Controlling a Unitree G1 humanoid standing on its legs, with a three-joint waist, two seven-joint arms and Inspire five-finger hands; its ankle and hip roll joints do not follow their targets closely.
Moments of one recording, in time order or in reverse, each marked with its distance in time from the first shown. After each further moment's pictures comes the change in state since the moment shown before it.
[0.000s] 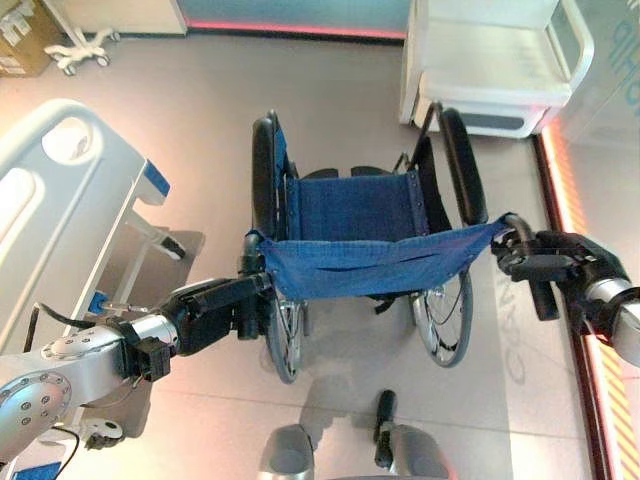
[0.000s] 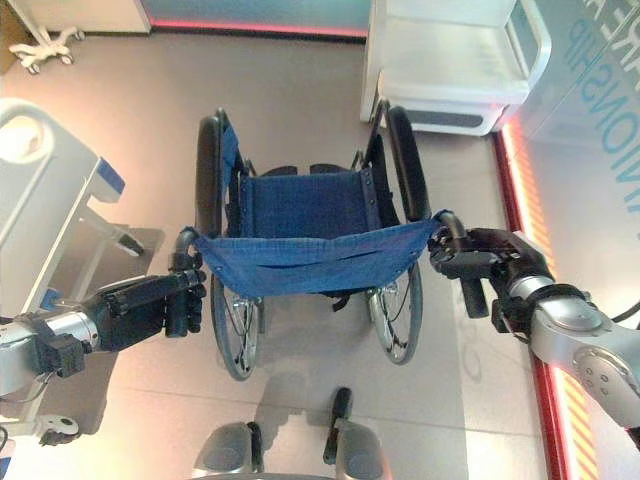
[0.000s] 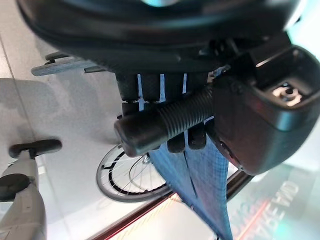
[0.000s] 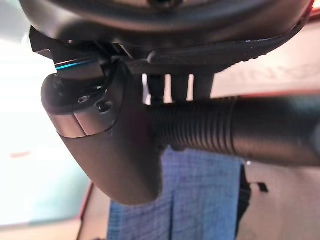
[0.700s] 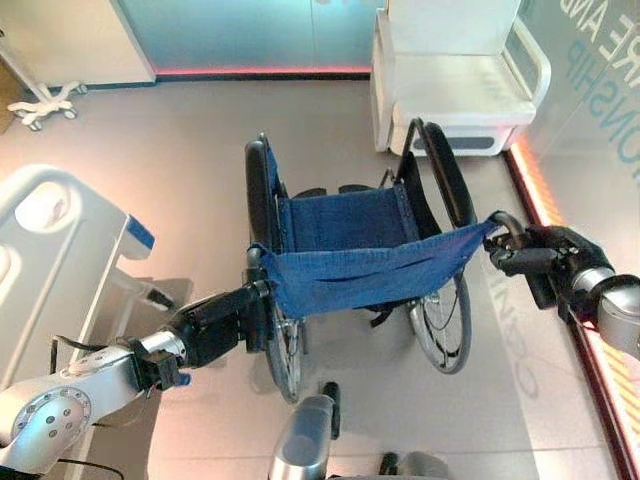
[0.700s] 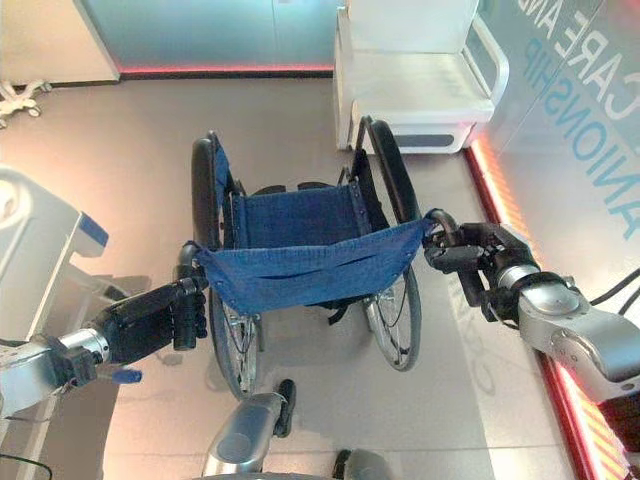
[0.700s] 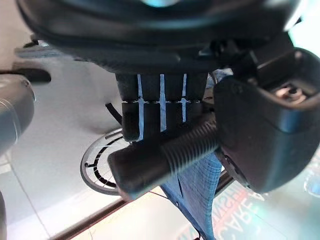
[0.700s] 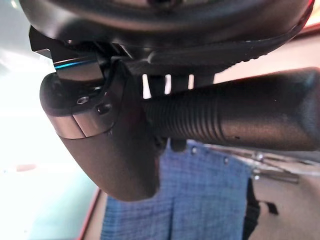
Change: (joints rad) left arm -0.001 -0.197 0.021 0.049 0.074 0.043 -0.053; right arm -0.107 0.086 0.065 0.086 -0.165 0.050 0.070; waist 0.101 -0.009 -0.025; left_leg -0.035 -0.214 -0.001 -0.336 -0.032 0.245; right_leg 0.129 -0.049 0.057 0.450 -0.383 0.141
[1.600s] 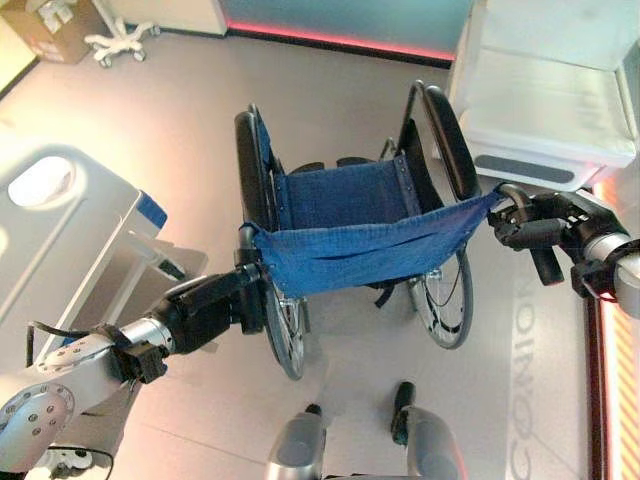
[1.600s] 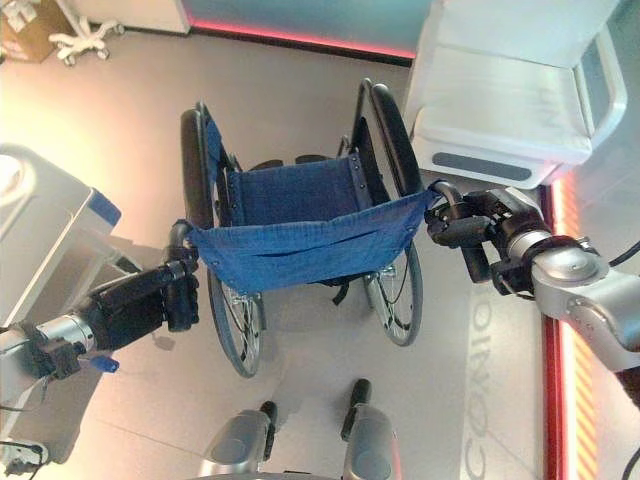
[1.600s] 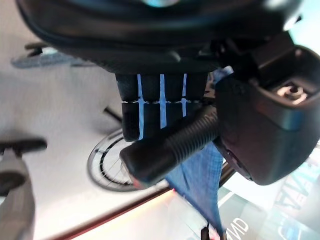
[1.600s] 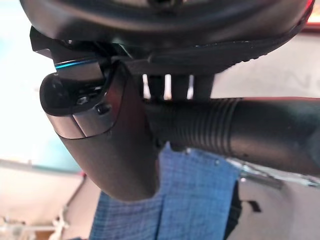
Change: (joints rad) left arm 0.047 0.041 0.101 -0.050 0.029 -0.034 -0.110; right arm -0.305 -0.156 0.126 0.095 0.031 0.059 0.111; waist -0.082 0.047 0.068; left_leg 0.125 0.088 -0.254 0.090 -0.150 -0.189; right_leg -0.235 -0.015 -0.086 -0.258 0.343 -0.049
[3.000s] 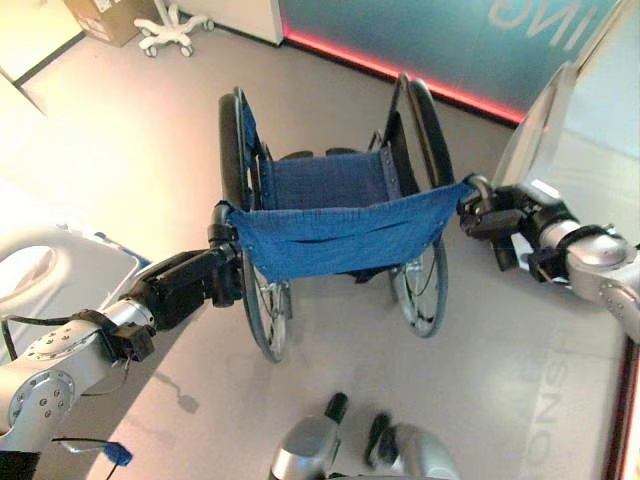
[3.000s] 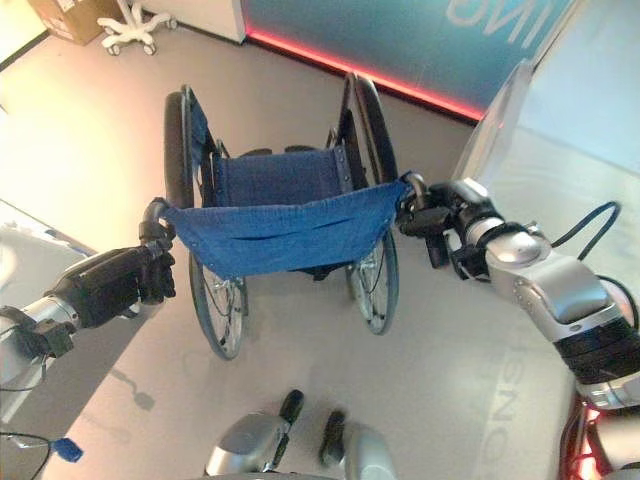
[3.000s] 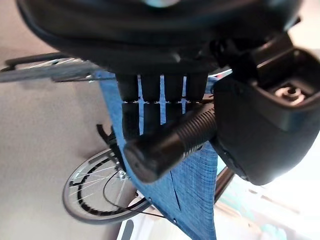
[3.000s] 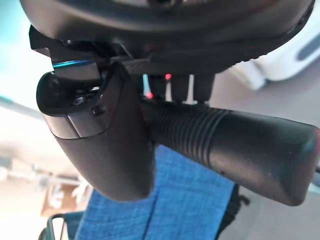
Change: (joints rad) left arm -0.165 -0.103 0.006 0.193 0.202 -0.049 -0.008; right arm -0.166 0.184 0.120 0.027 -0.208 0.006 0.028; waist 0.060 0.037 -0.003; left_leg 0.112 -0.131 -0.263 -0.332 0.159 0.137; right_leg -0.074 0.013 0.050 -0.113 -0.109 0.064
